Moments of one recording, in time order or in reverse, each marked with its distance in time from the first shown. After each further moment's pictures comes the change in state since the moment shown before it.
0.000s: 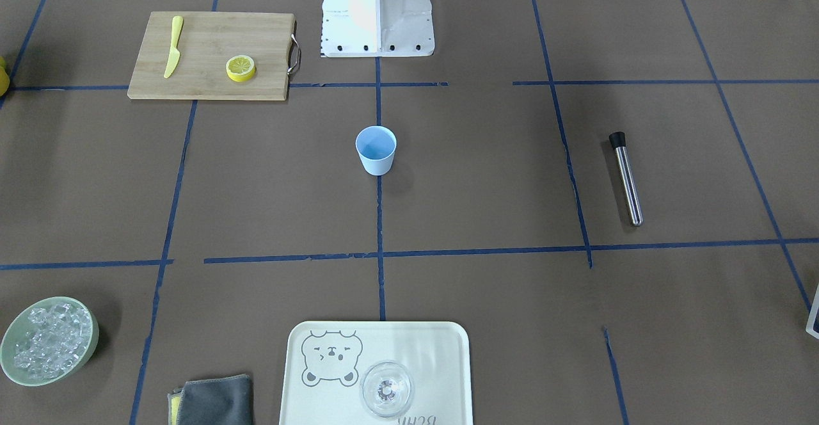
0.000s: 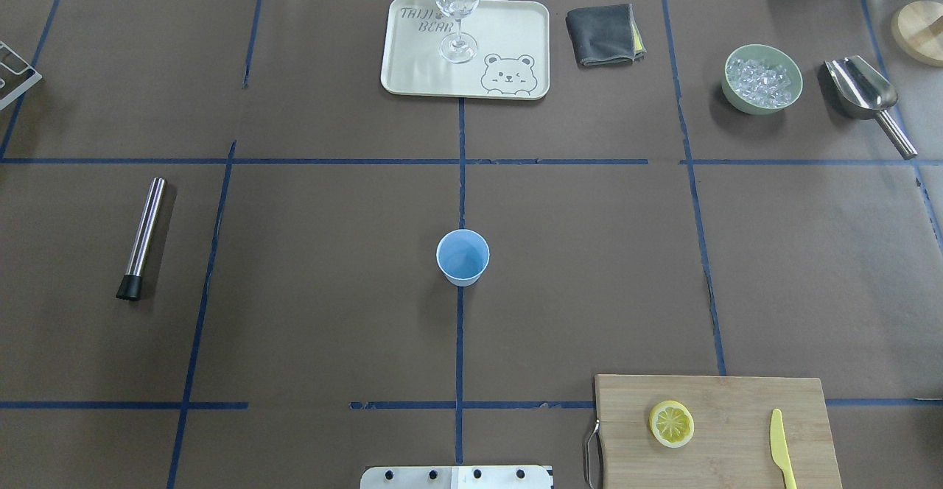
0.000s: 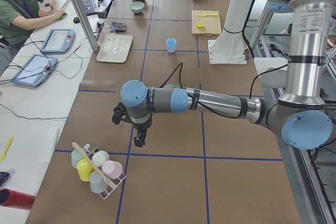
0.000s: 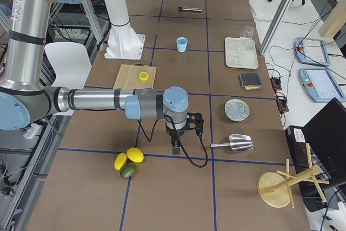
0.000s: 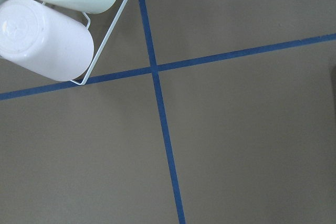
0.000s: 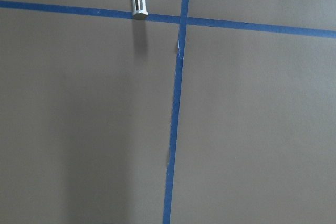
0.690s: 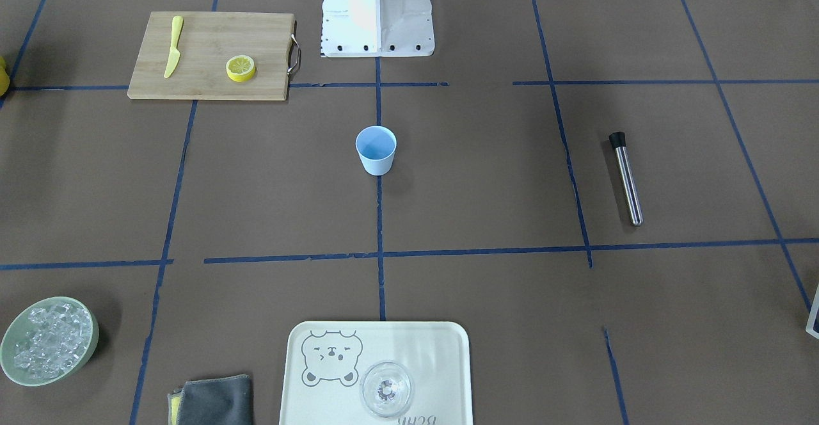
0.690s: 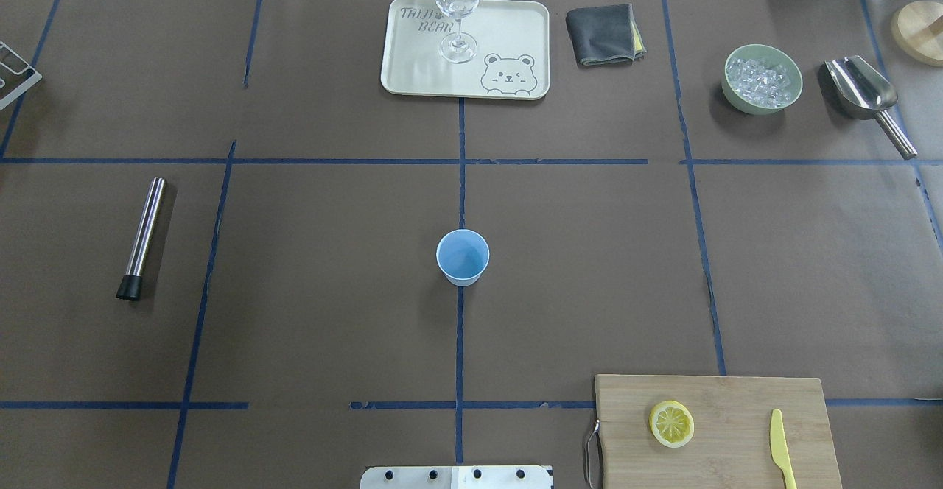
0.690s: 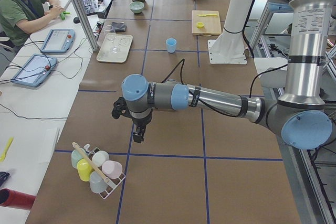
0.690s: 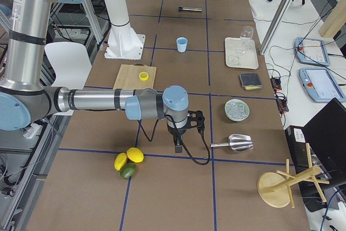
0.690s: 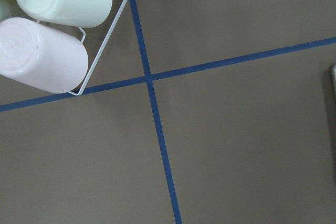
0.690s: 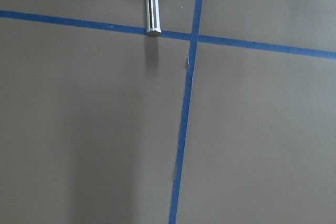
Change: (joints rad) left arm 0.004 -0.002 -0.051 -0.035 0.031 0.002; right arm -0.004 0.006 -0.004 0.066 0.008 0.008
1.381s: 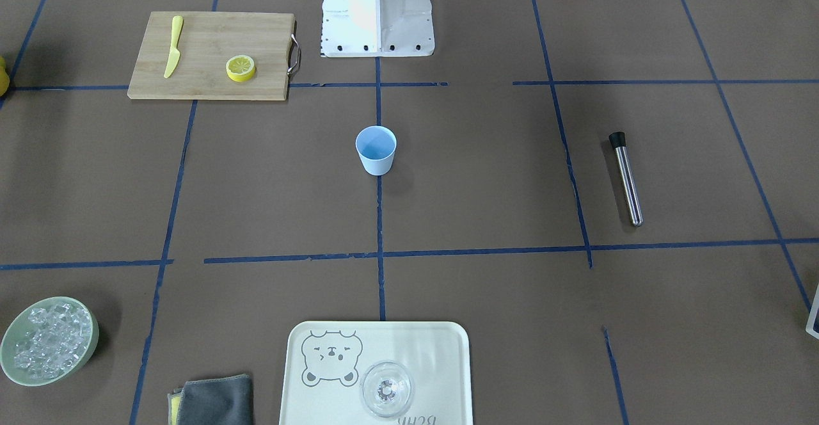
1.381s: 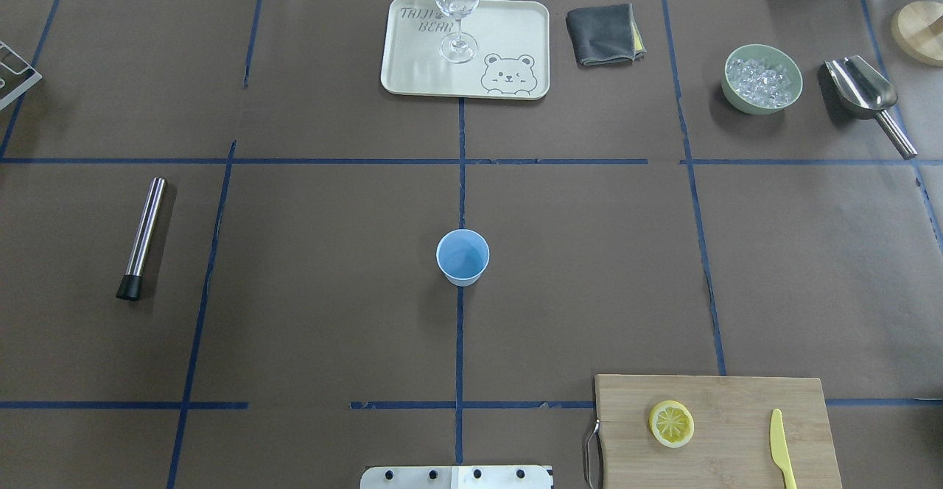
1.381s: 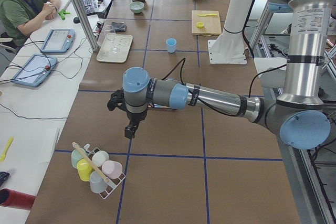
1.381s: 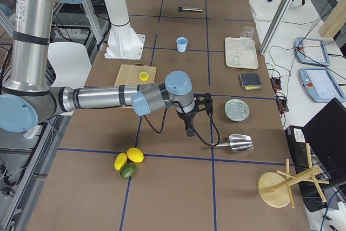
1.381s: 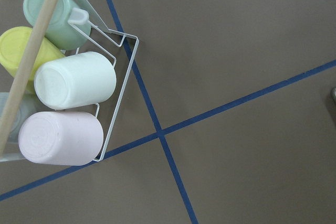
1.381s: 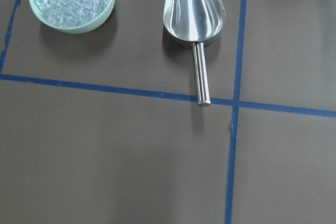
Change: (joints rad) left arm 0.001 0.011 0.039 -0.231 0.033 0.002; right arm -0.062 0.034 0.045 0.208 0.022 0.261
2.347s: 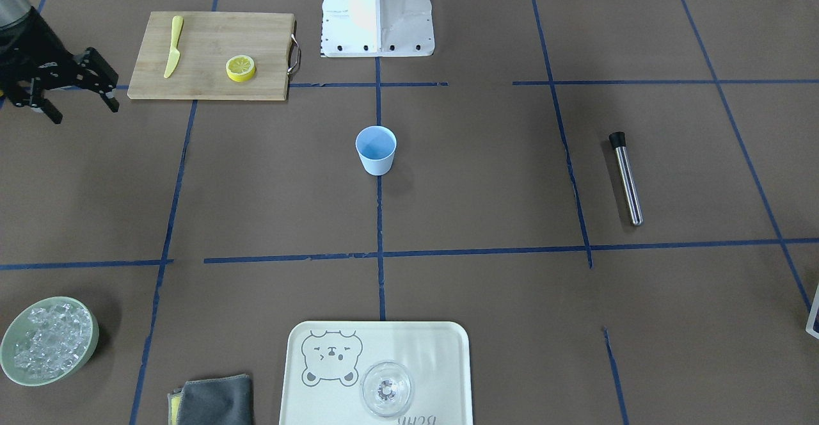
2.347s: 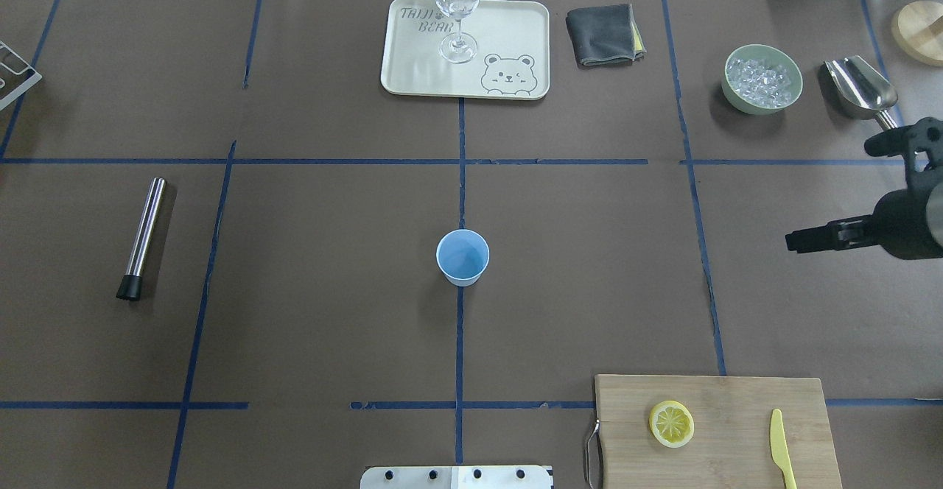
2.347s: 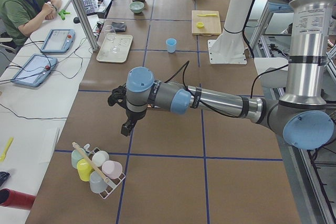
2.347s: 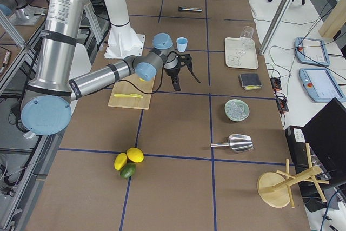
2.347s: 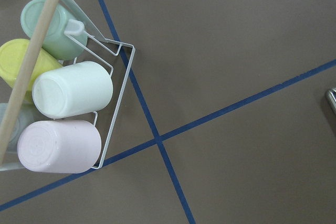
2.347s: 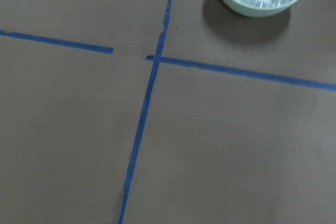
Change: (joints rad) left arm 0.002 0.003 -0.017 -0.045 -0.002 -0.003; right arm -0.693 -0.058 0.299 0.140 -0.418 0.625
